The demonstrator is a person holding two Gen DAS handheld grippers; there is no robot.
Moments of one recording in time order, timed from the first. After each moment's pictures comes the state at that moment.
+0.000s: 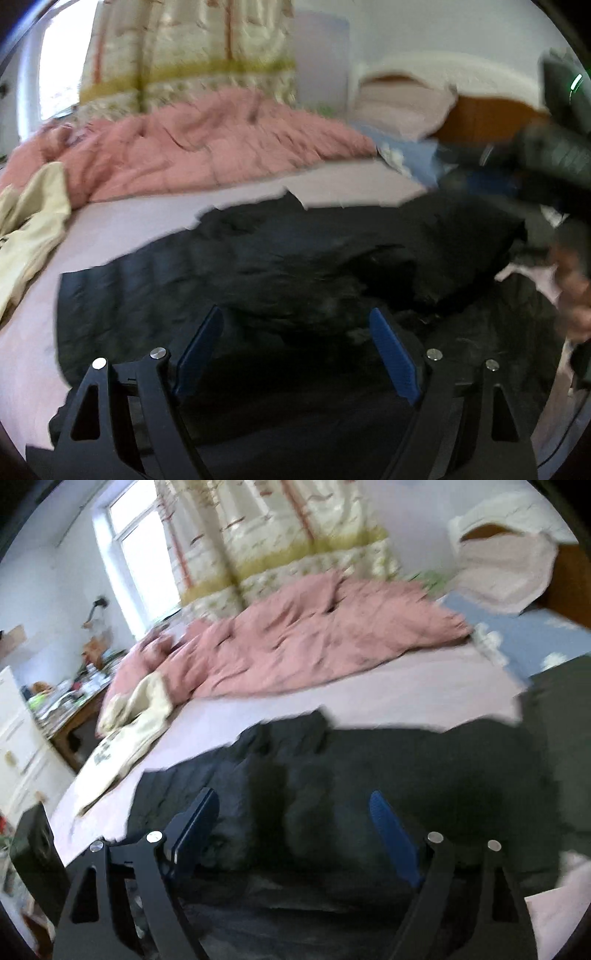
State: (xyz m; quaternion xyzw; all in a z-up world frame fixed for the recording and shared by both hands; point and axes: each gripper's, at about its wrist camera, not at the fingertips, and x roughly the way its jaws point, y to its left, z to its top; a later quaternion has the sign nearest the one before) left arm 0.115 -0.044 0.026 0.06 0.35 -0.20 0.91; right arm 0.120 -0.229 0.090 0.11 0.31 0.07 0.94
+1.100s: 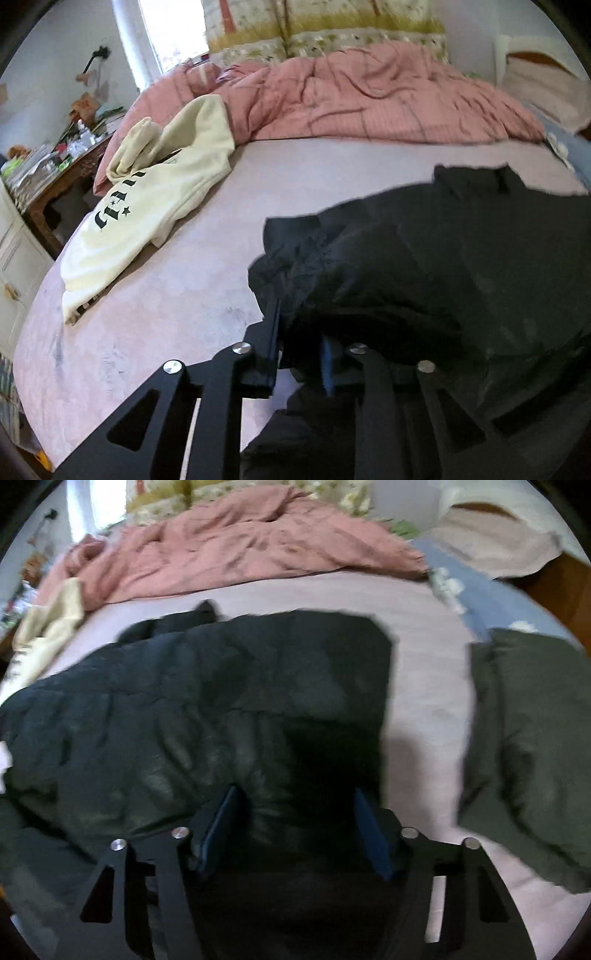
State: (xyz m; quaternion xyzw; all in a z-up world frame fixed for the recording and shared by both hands) left arm 0.155 0.113 0.005 0.08 0.40 0.09 0.91; right arm 0.165 -0.280 -0.007 -0.03 0.46 -0.05 0.88
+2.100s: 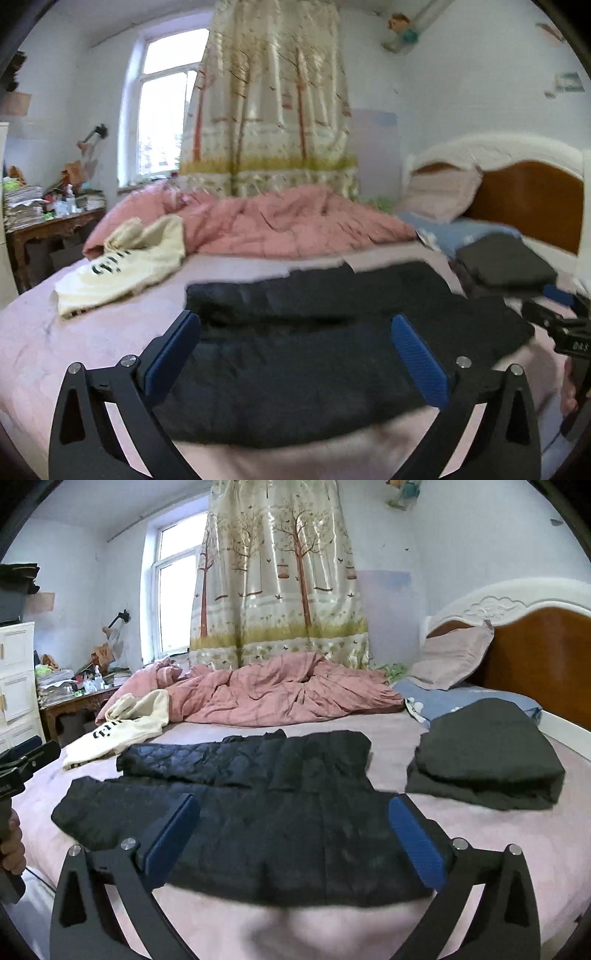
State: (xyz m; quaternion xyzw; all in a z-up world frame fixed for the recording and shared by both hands) left arm -0.118 0.011 0.070 0.02 0.15 -0.06 0.99; right arm -0.130 -0.249 0.046 0.01 0.16 0.04 0.99
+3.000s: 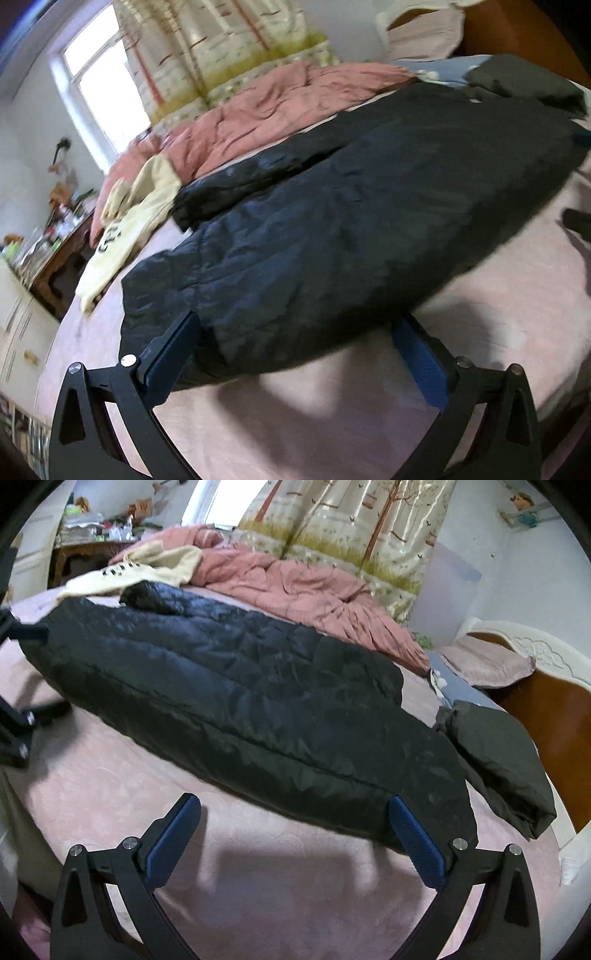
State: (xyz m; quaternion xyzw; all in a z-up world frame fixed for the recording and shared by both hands) left arm -0.067 -0.002 -0.038 0.21 0.33 0.01 0.92; right arm -0.100 -0.176 -0.029 -0.21 0.32 0.02 0.92
